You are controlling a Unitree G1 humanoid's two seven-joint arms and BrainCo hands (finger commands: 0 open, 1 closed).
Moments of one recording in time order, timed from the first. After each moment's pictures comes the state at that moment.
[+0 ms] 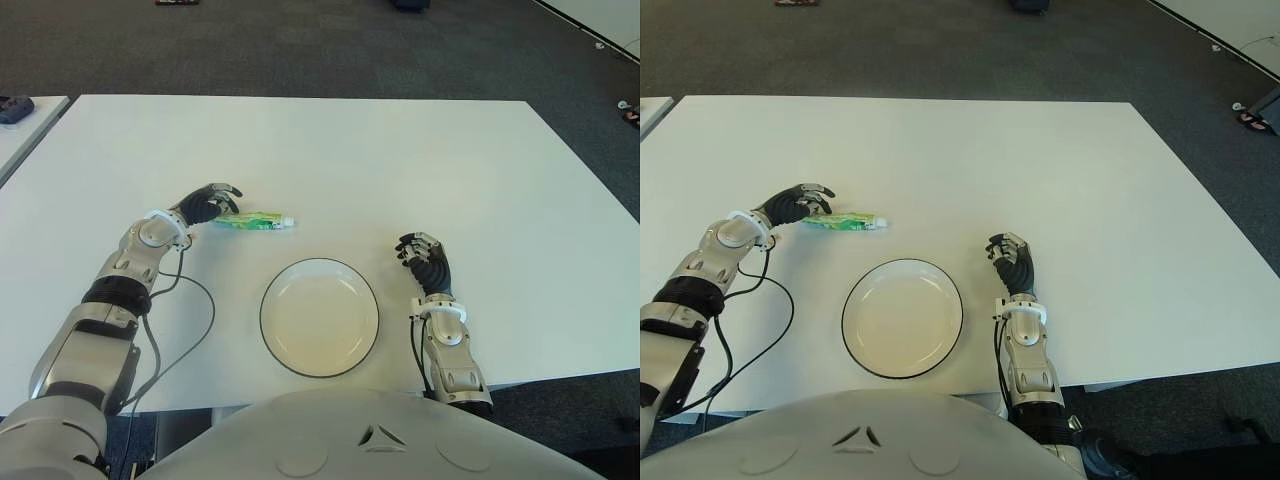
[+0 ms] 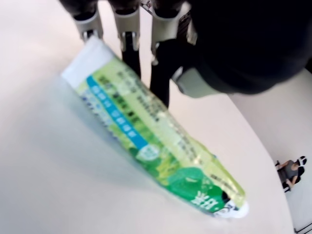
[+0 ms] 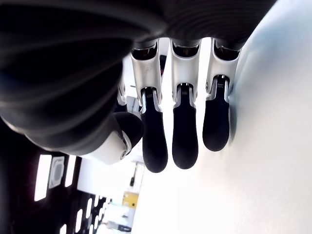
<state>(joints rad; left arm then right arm) -0.37 0.53 -0.17 0.78 0.14 -0.24 -0.34 0.21 -0.04 0.02 0.09 -0.19 -0.11 -0.16</state>
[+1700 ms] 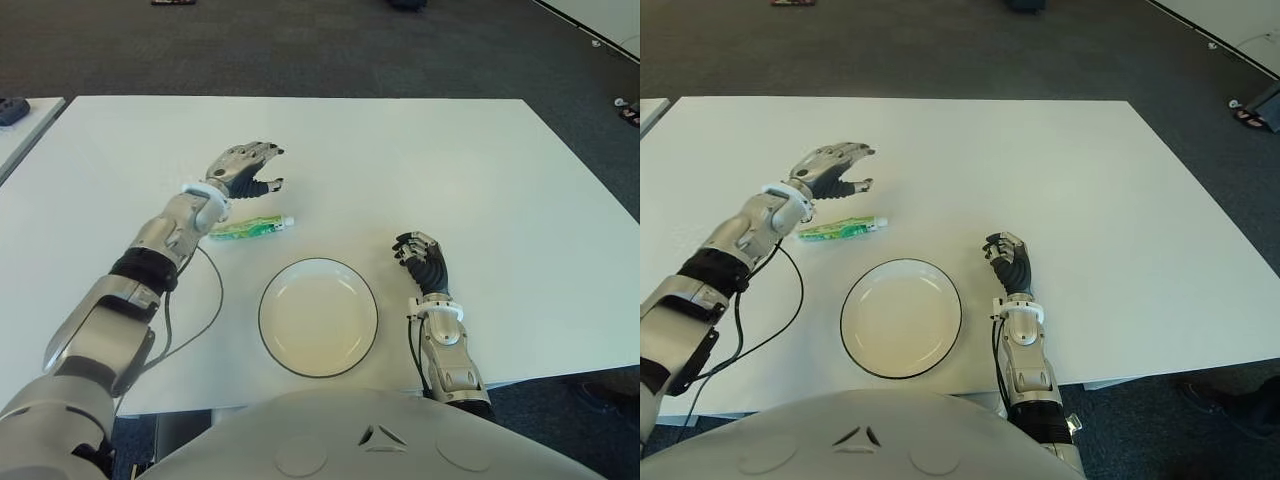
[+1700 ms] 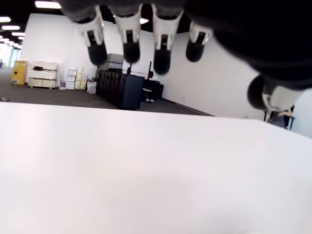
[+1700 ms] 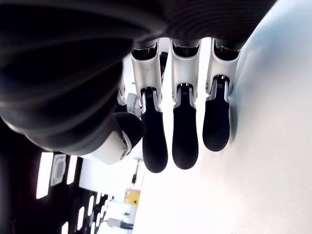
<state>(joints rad) -0.51 0.51 -0.42 0.63 0.80 -0.27 0.09 0.21 -0.04 0.03 0.10 -0.19 -0.12 -0.16</state>
